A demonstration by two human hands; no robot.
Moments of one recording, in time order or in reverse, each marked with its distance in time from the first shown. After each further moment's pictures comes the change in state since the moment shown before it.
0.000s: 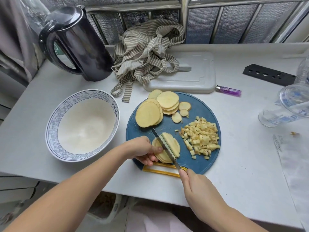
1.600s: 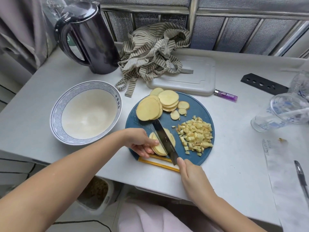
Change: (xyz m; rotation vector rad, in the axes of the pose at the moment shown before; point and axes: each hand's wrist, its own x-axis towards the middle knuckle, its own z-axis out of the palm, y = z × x) left_hand -0.004 -0.001 -0.004 -0.026 -0.015 -0.046; right_hand 0.006 0.015 0.001 0.145 0.117 -0.047
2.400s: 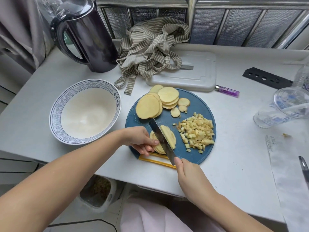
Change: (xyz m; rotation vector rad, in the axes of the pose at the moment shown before) left_hand 0.009 -0.007 -0.001 0.048 -0.014 0.081; right_hand 0.001 -0.006 0.005 -0.087 -0.060 -0.027
